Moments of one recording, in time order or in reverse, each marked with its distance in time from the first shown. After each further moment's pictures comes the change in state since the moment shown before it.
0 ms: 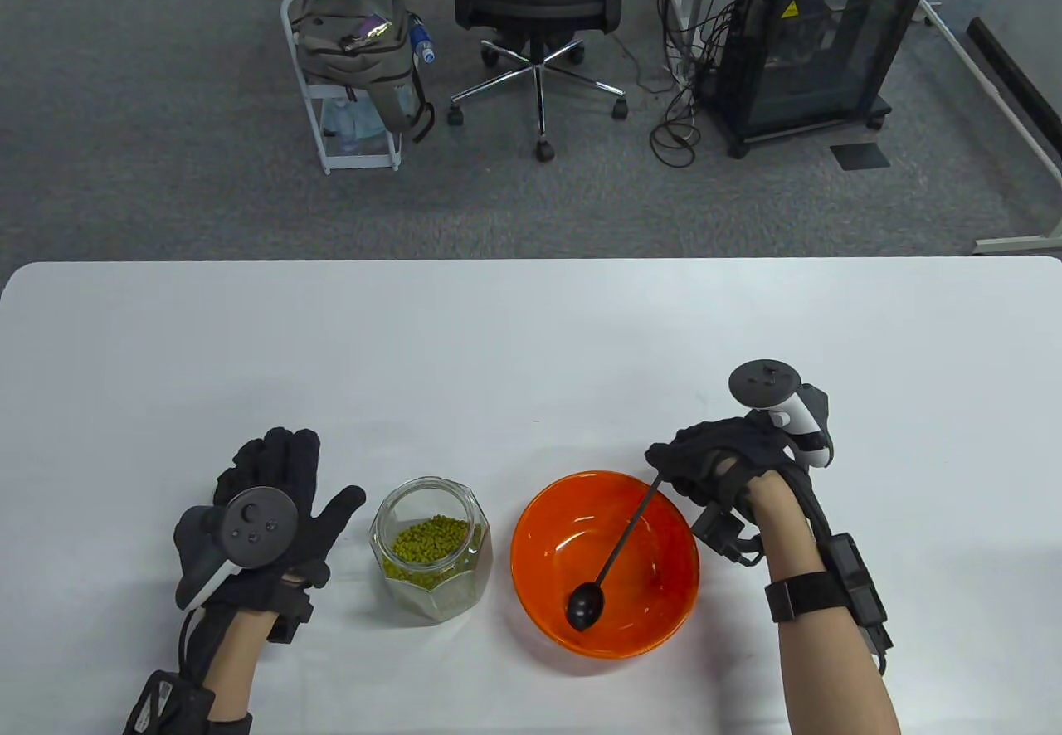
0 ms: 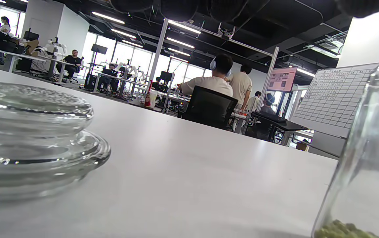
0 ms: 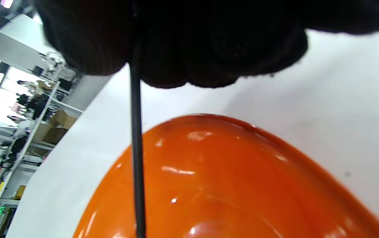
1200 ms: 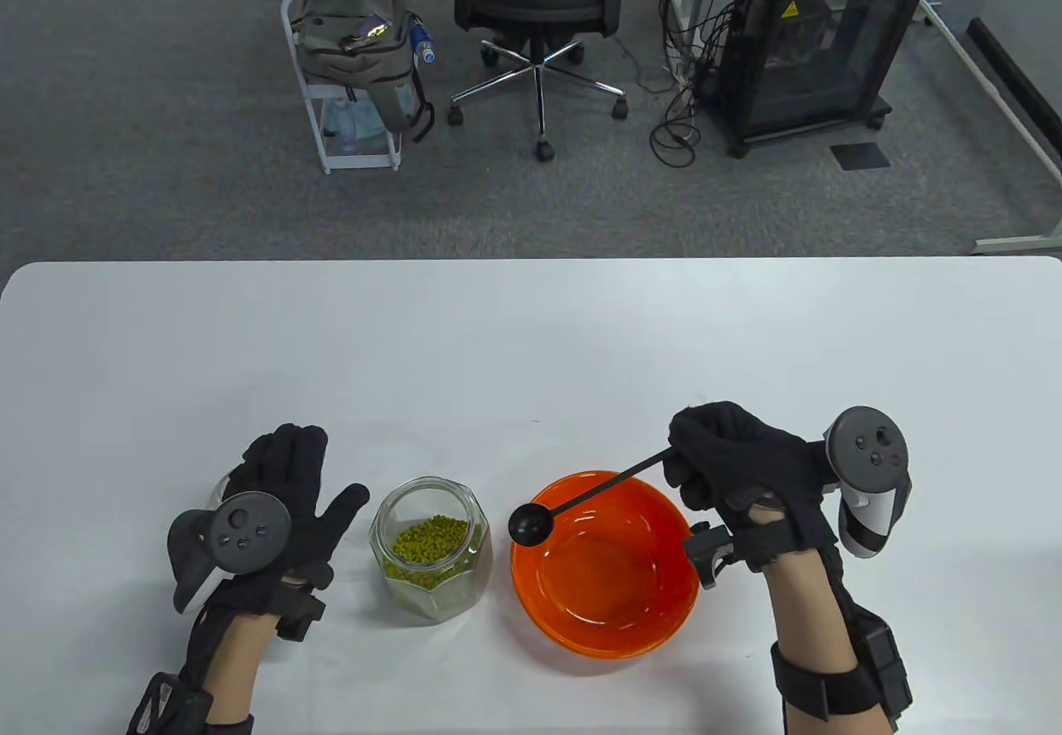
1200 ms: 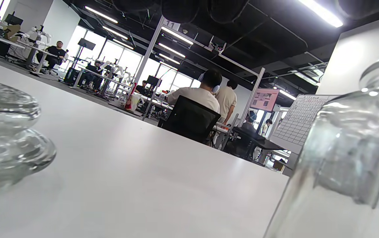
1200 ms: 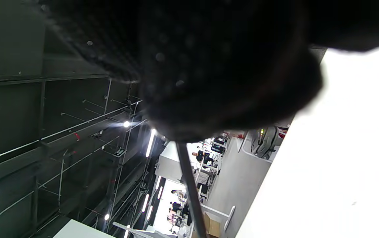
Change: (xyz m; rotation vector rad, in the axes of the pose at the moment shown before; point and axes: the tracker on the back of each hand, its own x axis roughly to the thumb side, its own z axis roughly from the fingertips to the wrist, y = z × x) left_hand 0.005 0.004 0.003 0.068 -0.064 0.146; right_hand 0.039 -0.014 0.116 -0.400 -0.515 -0.474
